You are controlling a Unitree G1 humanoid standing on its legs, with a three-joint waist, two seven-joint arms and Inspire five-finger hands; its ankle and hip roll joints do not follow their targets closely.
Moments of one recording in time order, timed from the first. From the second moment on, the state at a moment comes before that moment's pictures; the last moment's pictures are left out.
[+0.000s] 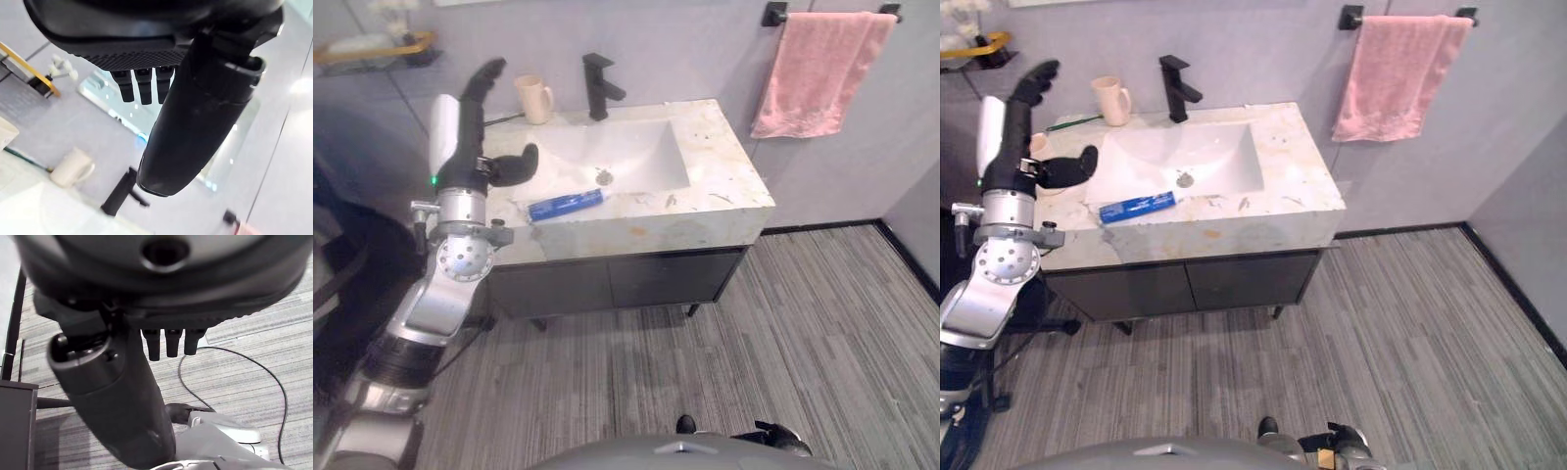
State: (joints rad) left arm -0.32 0.80 -0.17 -0.19 0.11 0.19 0.31; right arm -0.01 -0.25 0.17 1.26 0.26 0.05 -0.14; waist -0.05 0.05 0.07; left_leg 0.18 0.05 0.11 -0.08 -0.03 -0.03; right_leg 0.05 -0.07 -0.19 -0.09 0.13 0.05
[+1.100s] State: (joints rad) left arm -0.55 1.08 -0.39 0.20 -0.07 0.12 -0.35; right arm -0.02 -0.29 0.17 1.30 0.24 0.10 -0.09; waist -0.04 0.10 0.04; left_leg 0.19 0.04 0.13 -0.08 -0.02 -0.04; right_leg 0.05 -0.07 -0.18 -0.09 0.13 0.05
